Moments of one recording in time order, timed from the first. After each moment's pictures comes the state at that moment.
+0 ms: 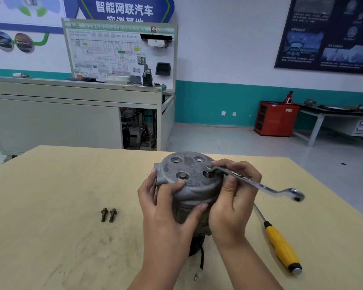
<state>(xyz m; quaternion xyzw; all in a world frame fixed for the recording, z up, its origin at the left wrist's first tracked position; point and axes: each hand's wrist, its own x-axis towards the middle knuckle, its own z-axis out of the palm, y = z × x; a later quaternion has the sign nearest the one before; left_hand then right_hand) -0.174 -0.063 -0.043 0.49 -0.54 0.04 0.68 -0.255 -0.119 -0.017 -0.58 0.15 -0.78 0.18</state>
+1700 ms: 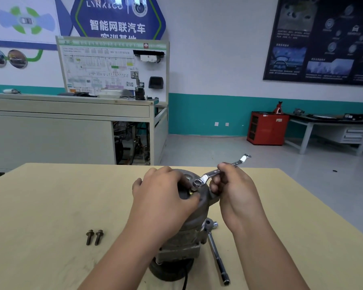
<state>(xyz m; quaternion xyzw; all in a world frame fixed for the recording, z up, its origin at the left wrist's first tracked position) -0.172 -0.078 0.054 0.69 -0.63 0.02 0.36 -0.289 -0.149 0.039 -0.41 0.32 -0.62 0.59</state>
